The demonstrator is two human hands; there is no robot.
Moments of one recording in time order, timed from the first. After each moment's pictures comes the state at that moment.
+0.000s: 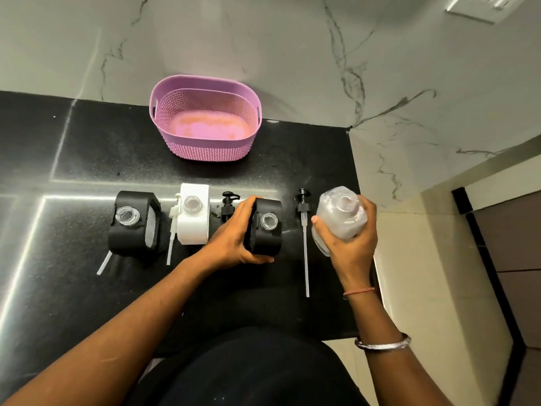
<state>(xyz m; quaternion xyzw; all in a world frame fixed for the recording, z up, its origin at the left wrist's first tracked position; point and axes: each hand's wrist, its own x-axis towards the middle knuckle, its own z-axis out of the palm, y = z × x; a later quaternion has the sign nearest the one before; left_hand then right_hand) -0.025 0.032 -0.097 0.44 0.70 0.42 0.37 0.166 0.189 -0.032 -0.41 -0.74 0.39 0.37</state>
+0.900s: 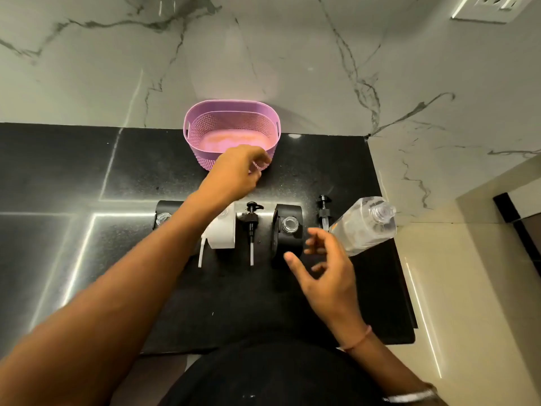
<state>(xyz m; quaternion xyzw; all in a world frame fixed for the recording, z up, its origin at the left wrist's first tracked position) -0.108 0.060 0.018 0.44 0.83 0.30 0.16 0.166 0.096 -0.028 -0.35 -0.80 0.43 0.24</state>
